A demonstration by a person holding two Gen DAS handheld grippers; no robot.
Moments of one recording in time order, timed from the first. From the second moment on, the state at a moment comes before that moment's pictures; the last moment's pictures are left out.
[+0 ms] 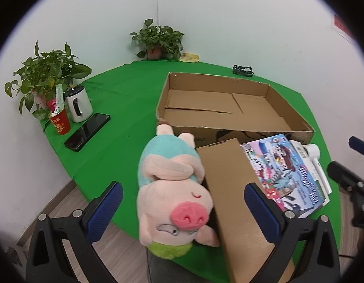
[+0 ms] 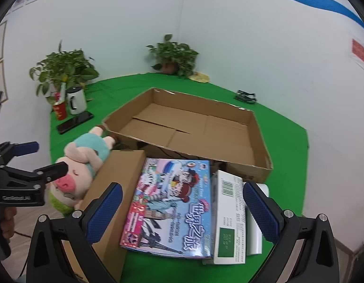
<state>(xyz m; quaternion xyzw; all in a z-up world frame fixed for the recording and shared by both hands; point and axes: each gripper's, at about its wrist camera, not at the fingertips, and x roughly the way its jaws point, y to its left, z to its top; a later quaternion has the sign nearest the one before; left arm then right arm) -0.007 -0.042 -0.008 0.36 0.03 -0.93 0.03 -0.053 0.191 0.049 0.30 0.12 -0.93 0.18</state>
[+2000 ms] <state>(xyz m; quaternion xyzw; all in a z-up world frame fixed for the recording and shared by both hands) -0.022 -0.138 -0.091 0.44 0.23 -0.86 -0.10 -0.162 -0.053 -0.046 0.55 0.09 -0.72 0.40</state>
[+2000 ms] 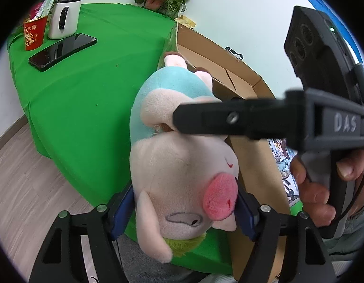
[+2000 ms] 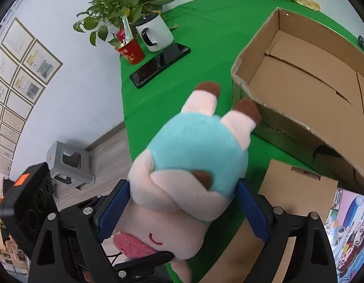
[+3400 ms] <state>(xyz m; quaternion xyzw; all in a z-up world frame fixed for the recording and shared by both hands) -0.144 -0.009 0.087 0.34 0.11 -0.92 -0.16 -0.220 0.139 0.201 0.39 0.09 -0.83 0.38</state>
